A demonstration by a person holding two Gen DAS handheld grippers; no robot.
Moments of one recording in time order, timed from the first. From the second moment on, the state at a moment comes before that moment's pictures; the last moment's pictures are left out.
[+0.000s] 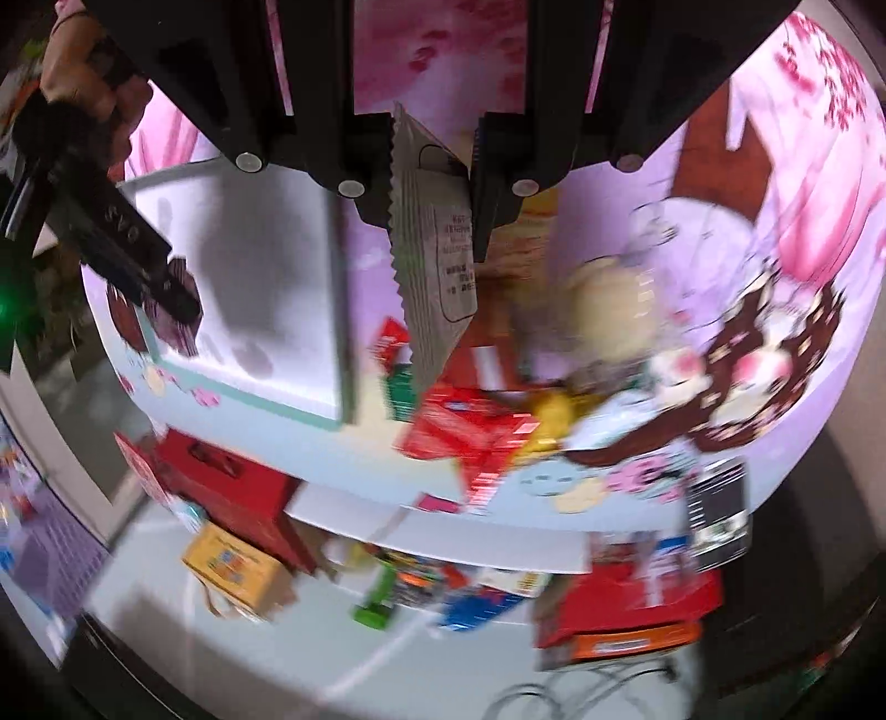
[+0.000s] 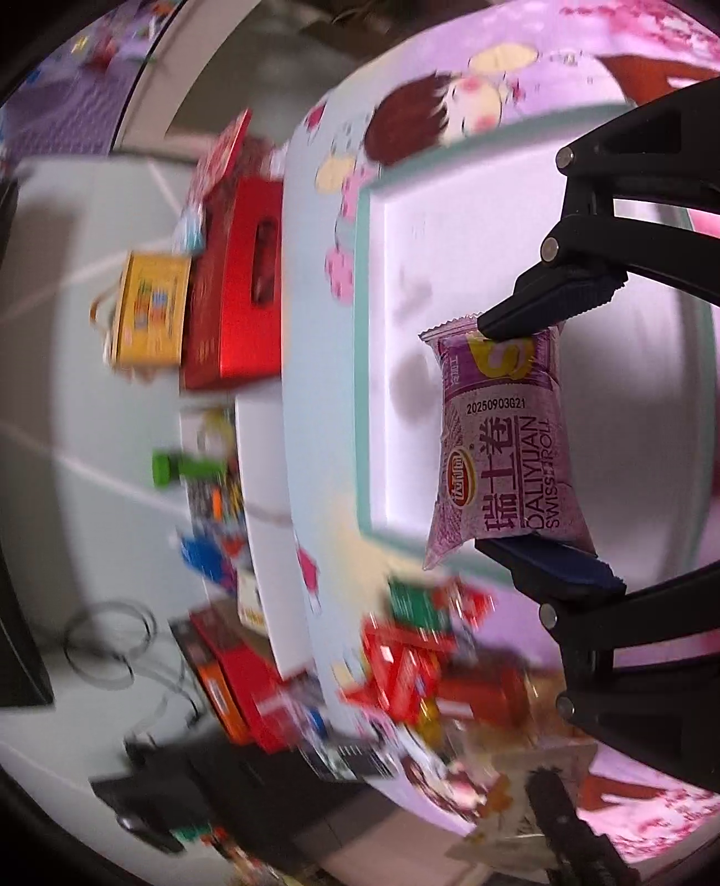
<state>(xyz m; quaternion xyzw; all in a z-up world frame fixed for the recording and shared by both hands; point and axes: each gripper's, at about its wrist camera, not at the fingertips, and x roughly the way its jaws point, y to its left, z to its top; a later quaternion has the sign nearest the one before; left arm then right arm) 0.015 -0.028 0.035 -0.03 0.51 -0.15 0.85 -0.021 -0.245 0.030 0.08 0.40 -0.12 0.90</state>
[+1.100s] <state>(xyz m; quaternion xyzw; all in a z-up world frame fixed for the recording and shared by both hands) 0.095 -0.189 0.006 0.03 0.51 -0.24 0.82 -0.011 -0.343 0.002 0.09 0.41 -0.23 0.88</state>
